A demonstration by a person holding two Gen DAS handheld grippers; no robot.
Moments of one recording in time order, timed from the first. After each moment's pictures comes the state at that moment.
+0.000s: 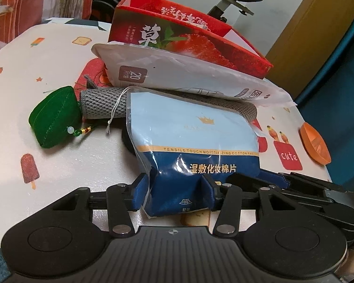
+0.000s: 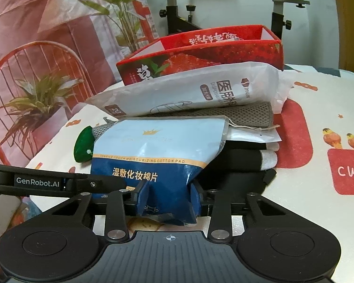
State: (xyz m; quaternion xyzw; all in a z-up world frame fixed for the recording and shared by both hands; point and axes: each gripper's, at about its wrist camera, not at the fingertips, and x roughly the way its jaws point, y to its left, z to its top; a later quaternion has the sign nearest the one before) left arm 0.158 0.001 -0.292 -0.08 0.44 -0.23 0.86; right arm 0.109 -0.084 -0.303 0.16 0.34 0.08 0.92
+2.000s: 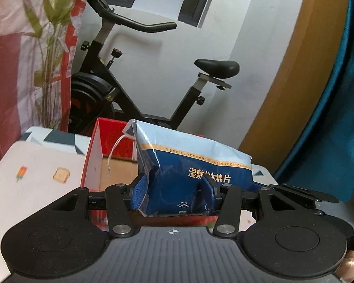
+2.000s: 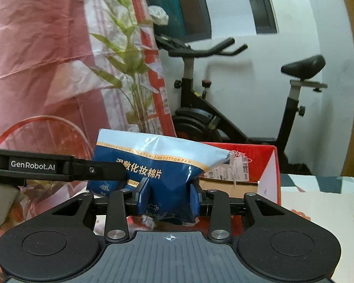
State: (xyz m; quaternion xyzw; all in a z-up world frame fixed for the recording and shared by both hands) left arm 0.227 -0.025 -0.139 -0.07 0.29 -0.25 0.92; right arm 0.213 -0.138 -0.148 0.11 0.22 0.09 0.96
